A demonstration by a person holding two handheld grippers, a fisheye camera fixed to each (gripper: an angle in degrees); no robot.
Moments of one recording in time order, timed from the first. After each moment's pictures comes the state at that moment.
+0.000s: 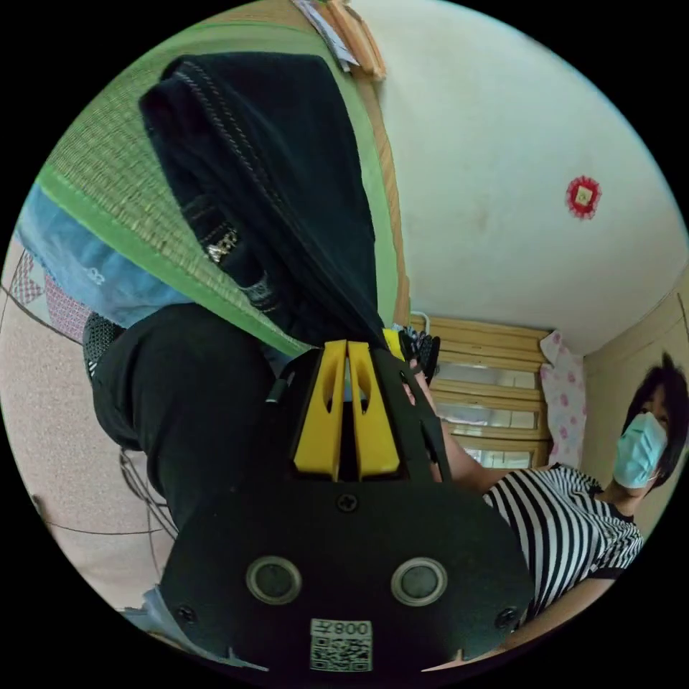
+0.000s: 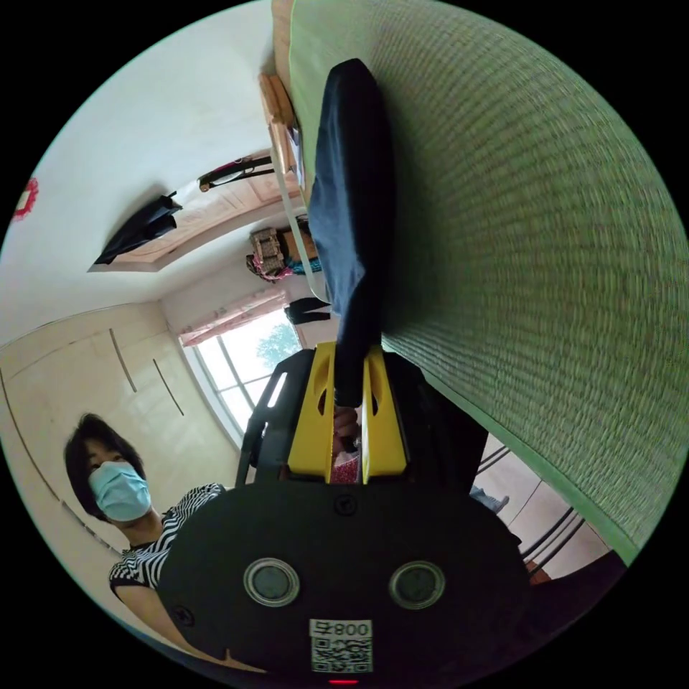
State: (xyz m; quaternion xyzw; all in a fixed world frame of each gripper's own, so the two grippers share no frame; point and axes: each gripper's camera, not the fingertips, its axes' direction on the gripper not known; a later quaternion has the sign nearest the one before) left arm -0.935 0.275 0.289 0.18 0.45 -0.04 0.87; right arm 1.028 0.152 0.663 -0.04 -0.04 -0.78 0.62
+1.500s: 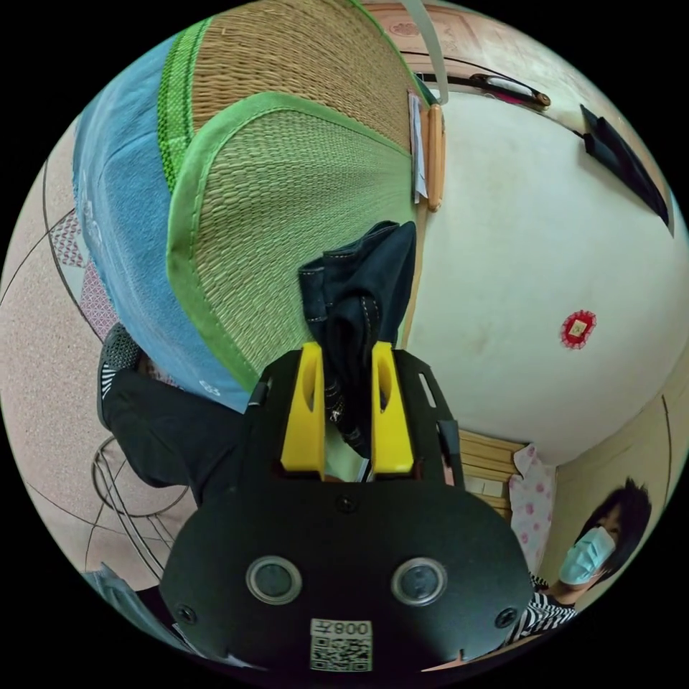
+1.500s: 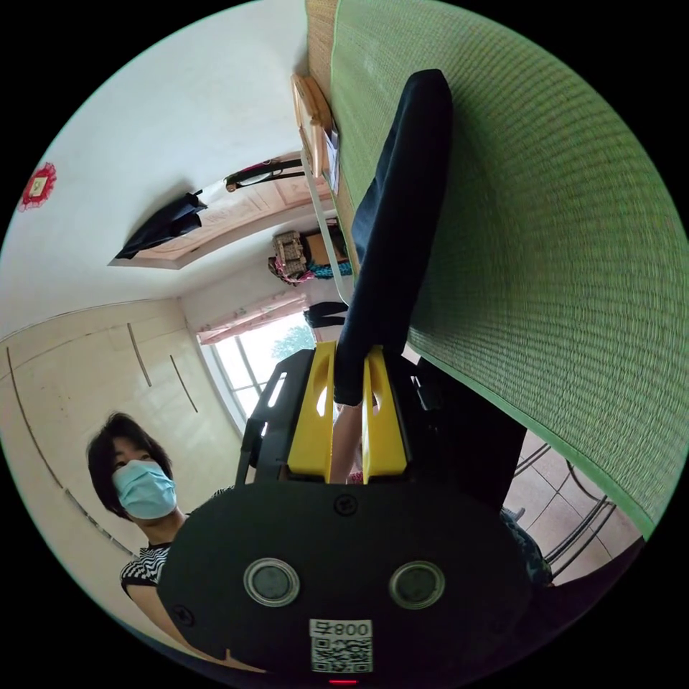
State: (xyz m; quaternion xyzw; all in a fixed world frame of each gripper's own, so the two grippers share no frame) left arm -1.059 0.246 0.264 0.25 0.47 -0.22 0.82; right arm 0.977 0.288 0.771 -0.06 -0.07 -0.79 0.61
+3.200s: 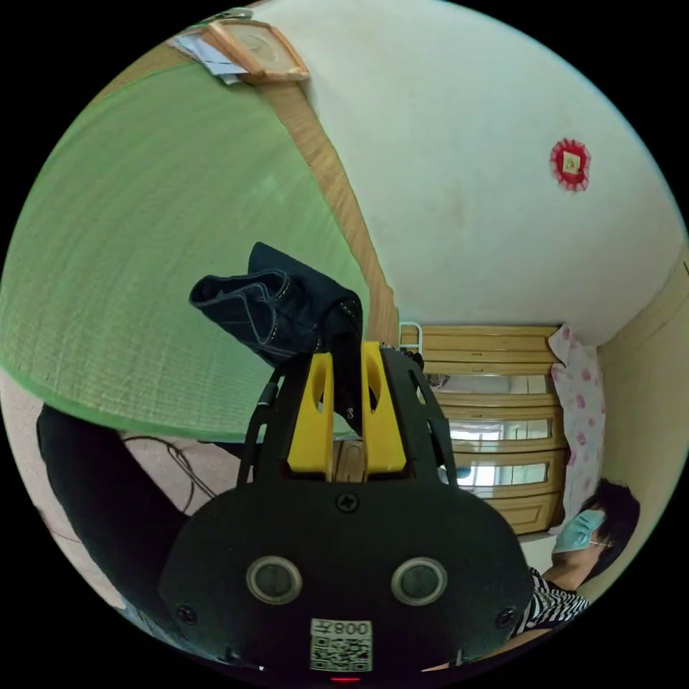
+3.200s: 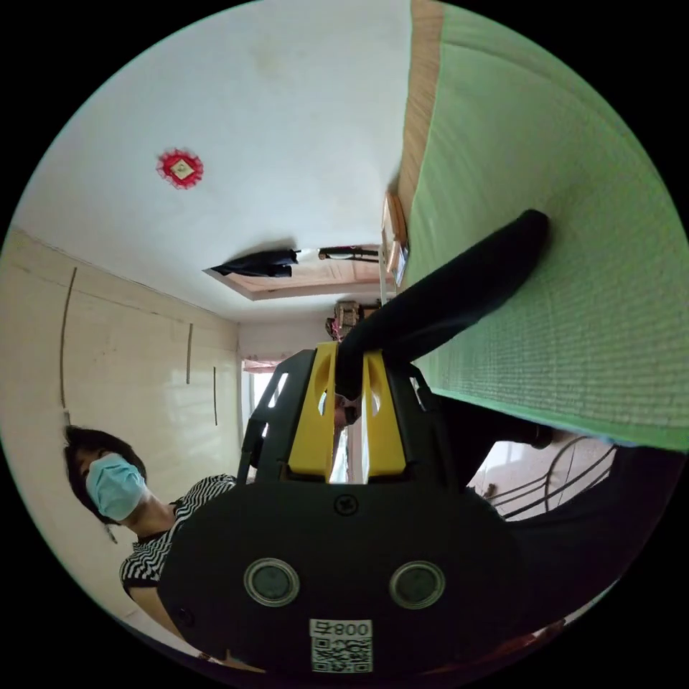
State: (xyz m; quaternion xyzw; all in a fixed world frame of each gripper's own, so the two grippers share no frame) left arm -0.407 -0.071 0.362 0.21 0.40 0.01 0.89; right arm 1.187 0.658 0.591 -0.01 -0.27 -0.83 0.49
